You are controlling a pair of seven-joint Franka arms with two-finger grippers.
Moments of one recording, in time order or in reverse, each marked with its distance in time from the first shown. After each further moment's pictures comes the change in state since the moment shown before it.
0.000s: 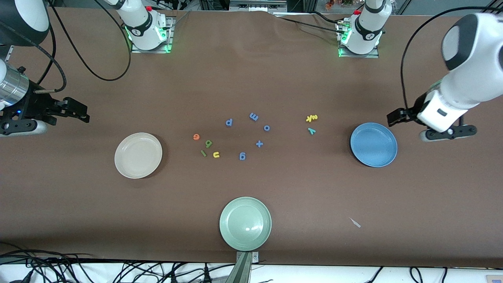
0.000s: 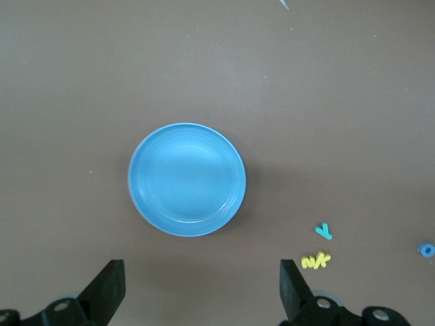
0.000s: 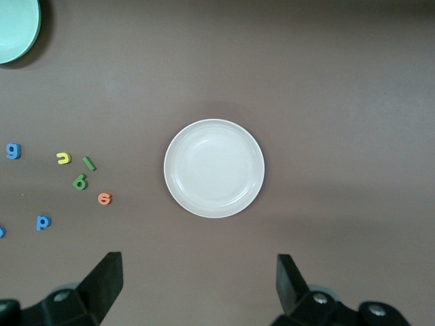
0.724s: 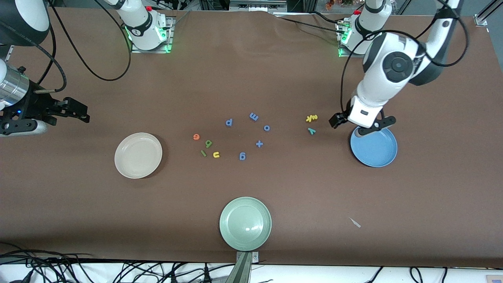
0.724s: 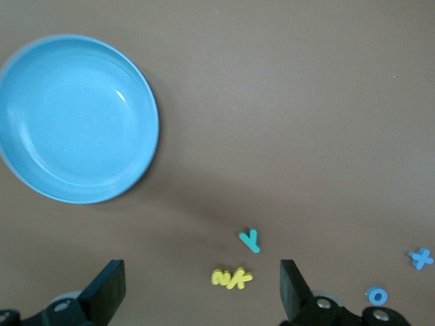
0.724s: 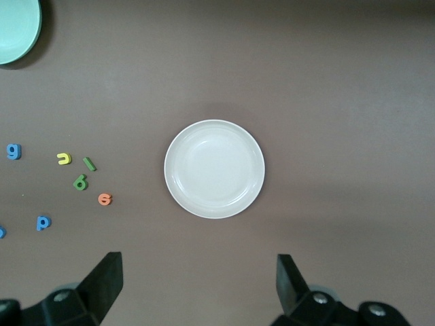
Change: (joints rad) left arm -0.004 -0.004 -0.246 -0.331 0.000 0.403 -0.496; right arm 0.000 0.000 0.000 0.000 0.000 0.002 0.000
